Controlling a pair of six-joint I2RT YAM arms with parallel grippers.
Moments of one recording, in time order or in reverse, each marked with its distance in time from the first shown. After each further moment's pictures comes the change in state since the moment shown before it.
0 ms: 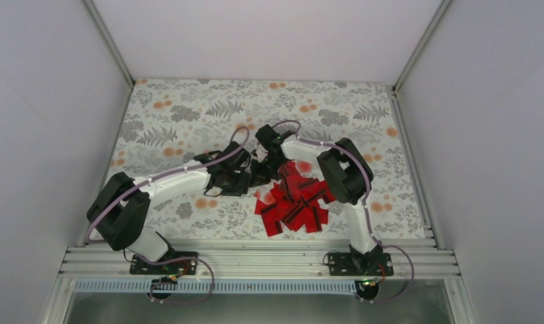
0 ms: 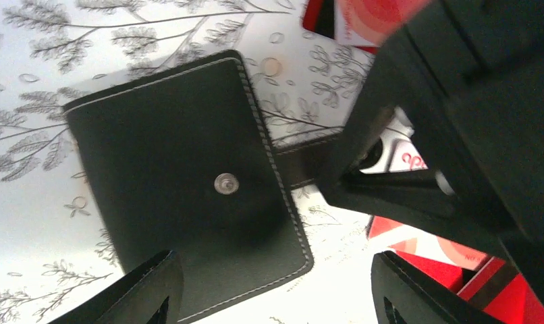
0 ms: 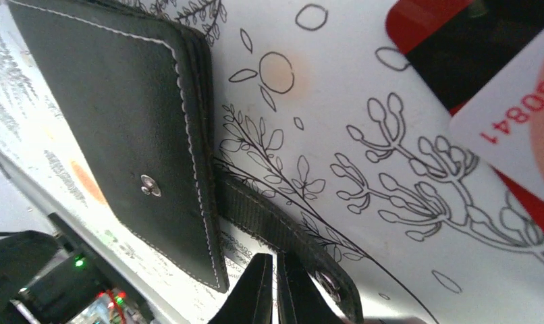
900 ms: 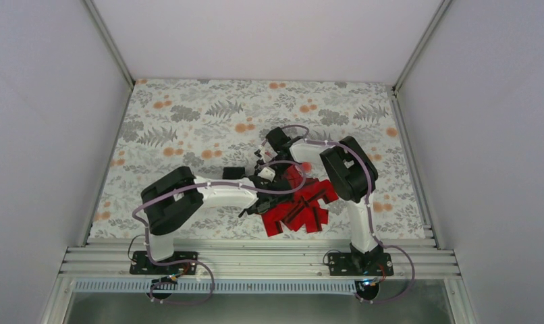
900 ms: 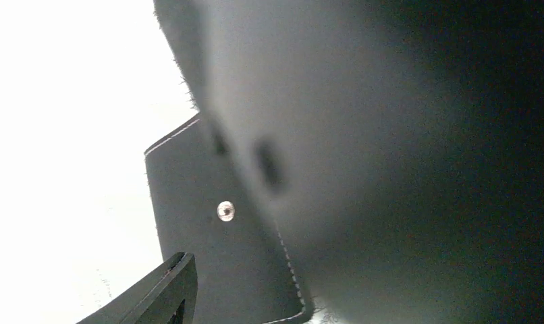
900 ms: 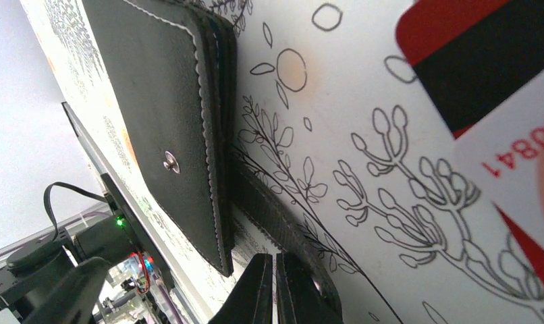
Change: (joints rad) left arm -0.400 0.352 0.201 -0.171 -0.704 -0.148; right arm -0.073 -0.012 -0.154 0.214 -0.230 -0.099
